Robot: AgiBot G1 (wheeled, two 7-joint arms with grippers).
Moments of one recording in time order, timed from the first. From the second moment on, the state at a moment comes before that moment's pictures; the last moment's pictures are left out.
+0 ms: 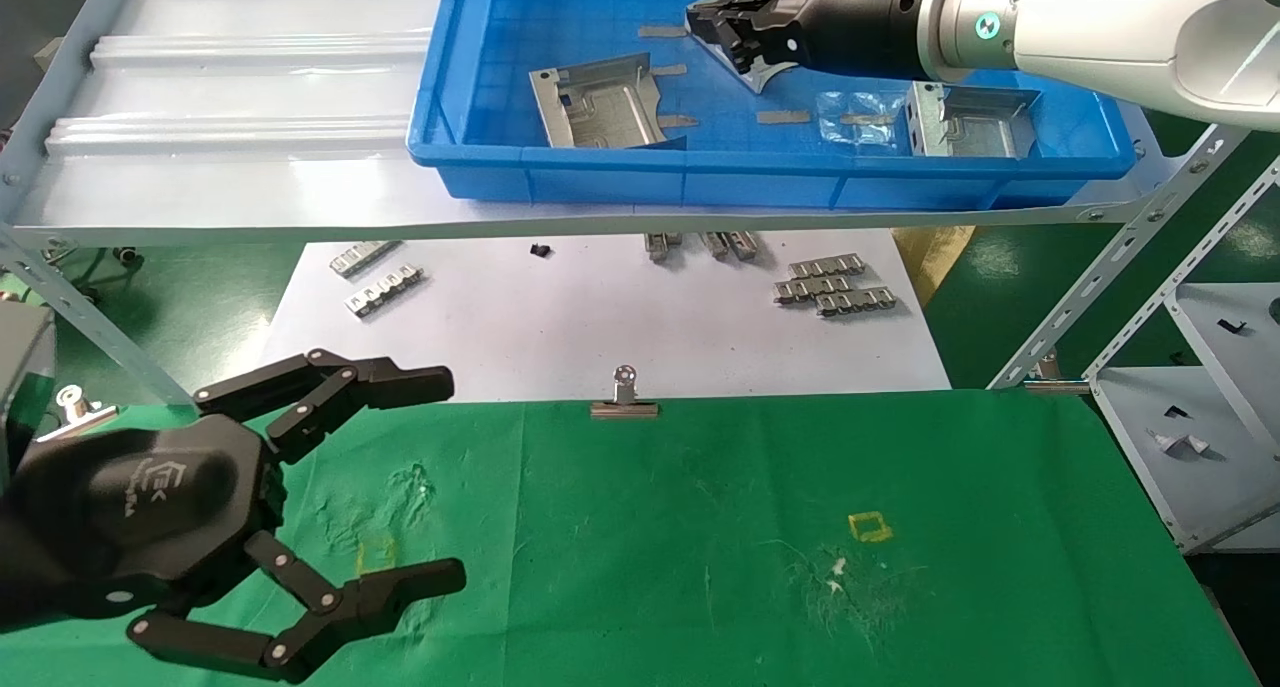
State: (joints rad) left arm -1.08 0.56 0.39 -1.22 0.63 1.42 -0.12; right arm 2.03 -1.33 -0.79 0.09 -1.23 -0.86 0.05
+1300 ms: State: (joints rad) left arm -1.08 0.56 0.39 -1.22 0.63 1.42 -0.12; right arm 1.93 -1.36 -0.87 0.19 -1.21 -0.64 0.15
